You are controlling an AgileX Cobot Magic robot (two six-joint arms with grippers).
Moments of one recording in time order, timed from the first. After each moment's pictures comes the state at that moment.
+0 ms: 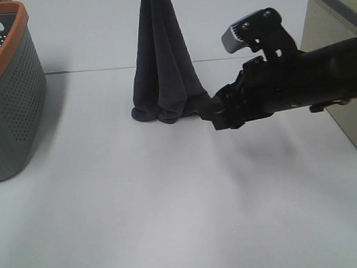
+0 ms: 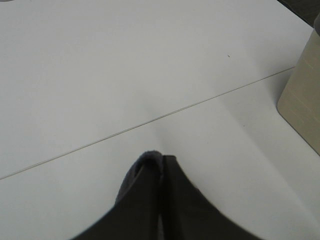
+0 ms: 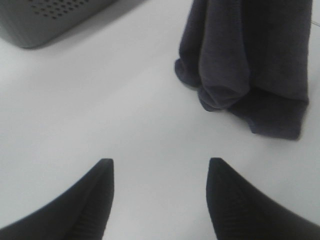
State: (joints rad) left arm -0.63 2.02 -1.97 0.29 0.62 -0.38; right arm 0.40 1.62 -0.75 1.73 0.27 -1.95
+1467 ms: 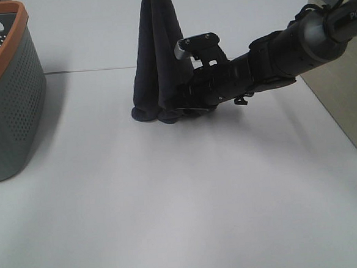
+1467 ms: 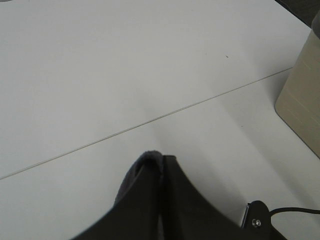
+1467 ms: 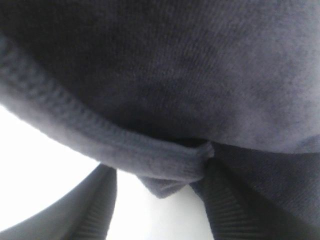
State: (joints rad) left arm -0.63 2.02 -1.97 0.29 0.62 -0.38; right arm 0.42 2.18 -1.27 1.74 0.22 -1.83
